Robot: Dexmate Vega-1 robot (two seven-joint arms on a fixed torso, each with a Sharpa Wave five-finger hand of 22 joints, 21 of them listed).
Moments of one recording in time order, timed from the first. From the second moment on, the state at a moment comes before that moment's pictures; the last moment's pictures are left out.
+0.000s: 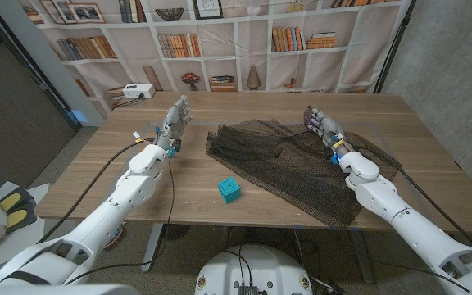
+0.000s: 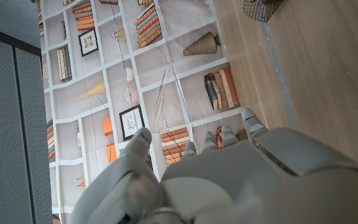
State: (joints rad) left arm 0.80 0.49 0.32 -1.21 -0.66 -0.32 -0.08; left_hand 0.17 0.11 0.52 0.01 0.17 -0.17 -0.10 0.17 0.17 -0.17 0.06 0.25 0.22 -0.13 0.11 0.19 0.20 -0.17 0.19 0.47 0.21; right arm -0.91 -0.53 -0.38 -1.38 0.56 0.21 -0.07; right_hand 0.32 0.14 0.34 -0.10 0.18 0.07 -0.04 0.19 0.19 0.03 0.10 0.22 0.21 0.02 0.08 0.24 0.25 0.14 0.12 0.21 0.18
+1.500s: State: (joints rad) left arm 0.99 0.42 0.14 -1.51 -0.45 -0.11 -0.08; left_hand 0.16 0.10 0.52 0.02 0.17 -0.17 -0.10 0.19 0.17 -0.17 0.06 0.26 0.22 -0.10 0.13 0.21 0.20 -0.17 0.20 0.47 0.21; right arm -1.01 -0.68 -0.32 -1.72 0.27 0.29 0.01; right_hand 0.32 0.14 0.34 -0.11 0.18 0.16 -0.03 0.21 0.19 0.12 0.11 0.24 0.21 0.08 0.07 0.26 0.24 0.18 0.11 0.22 0.18
